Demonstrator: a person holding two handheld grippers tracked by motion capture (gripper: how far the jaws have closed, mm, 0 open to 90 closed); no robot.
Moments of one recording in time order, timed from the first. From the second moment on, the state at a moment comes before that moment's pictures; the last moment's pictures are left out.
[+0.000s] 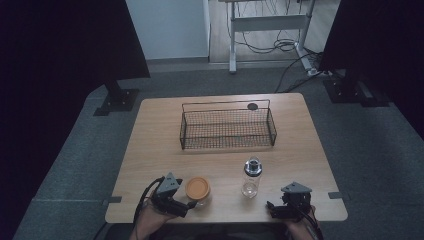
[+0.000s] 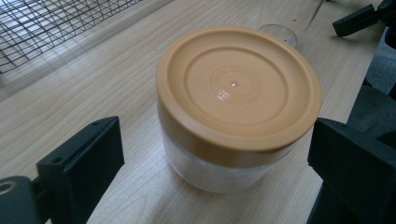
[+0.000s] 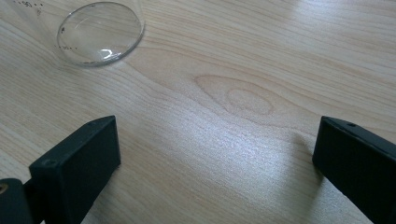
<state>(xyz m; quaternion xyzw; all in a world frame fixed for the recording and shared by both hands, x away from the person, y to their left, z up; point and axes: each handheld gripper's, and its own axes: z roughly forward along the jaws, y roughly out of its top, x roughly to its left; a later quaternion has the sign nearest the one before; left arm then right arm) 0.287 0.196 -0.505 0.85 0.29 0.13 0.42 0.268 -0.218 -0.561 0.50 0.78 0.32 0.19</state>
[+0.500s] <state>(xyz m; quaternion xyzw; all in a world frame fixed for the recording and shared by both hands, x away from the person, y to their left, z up) 0.289 0.178 -0.506 0.85 0.30 0.13 0.41 0.268 -0.219 -0.561 0.50 0.78 0.32 0.19</state>
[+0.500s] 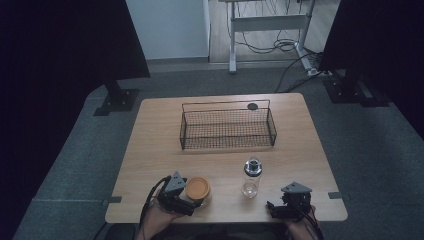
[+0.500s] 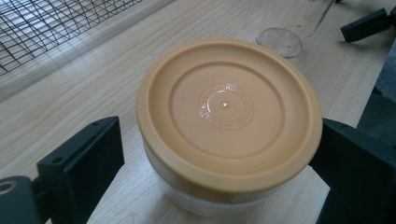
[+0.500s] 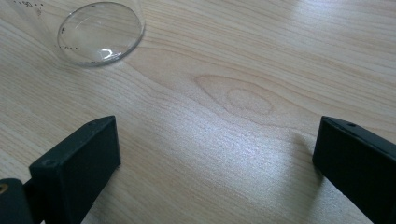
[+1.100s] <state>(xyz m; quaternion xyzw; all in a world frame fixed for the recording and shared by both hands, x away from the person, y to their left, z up) 0.288 0.156 -0.515 0.84 0.35 0.16 0.38 0.267 -0.218 -0.561 0.50 0.78 0.32 0.19</state>
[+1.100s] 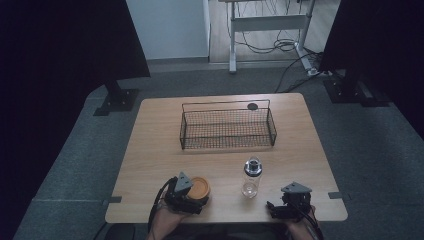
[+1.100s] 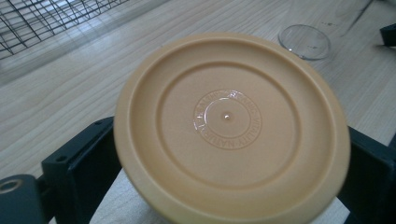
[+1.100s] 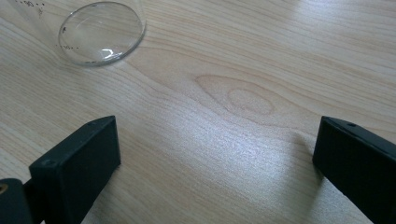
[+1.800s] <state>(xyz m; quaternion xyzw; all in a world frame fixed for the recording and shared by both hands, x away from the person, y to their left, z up) 0.287 0.139 -0.514 0.84 0.37 0.18 0.35 0.267 -0.218 -0.561 0.49 0.79 0.32 0.19</state>
